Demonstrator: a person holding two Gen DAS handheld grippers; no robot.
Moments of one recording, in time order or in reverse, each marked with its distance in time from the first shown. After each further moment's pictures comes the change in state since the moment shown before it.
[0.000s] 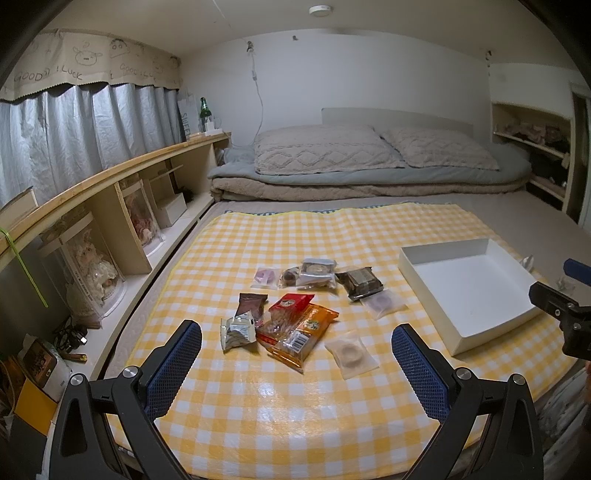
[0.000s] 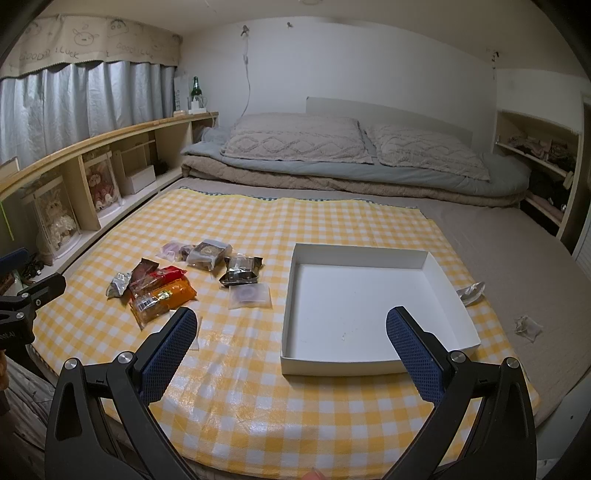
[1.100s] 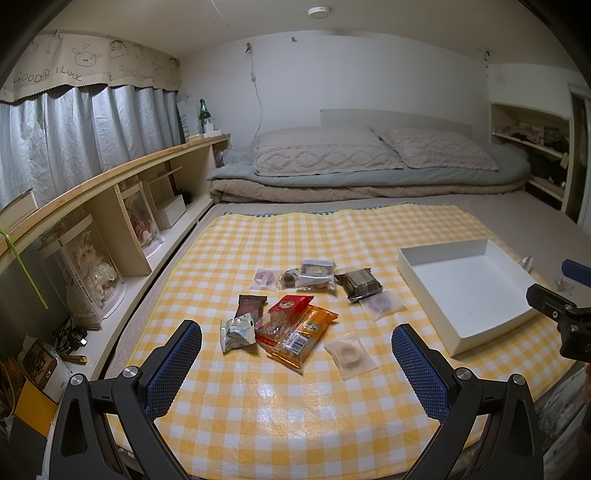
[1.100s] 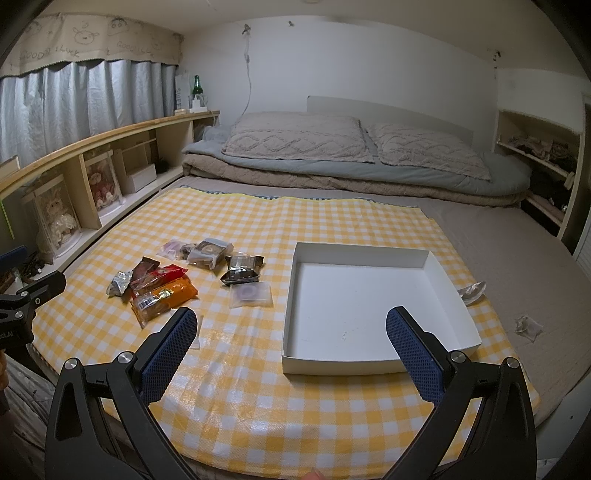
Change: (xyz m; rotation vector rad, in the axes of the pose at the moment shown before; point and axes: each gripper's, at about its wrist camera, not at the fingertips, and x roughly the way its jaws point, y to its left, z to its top) left arm -0.001 0.002 0.000 -0.004 -0.004 -0.003; right arm 0.001 0.000 0.000 -0.003 0.002 0.002
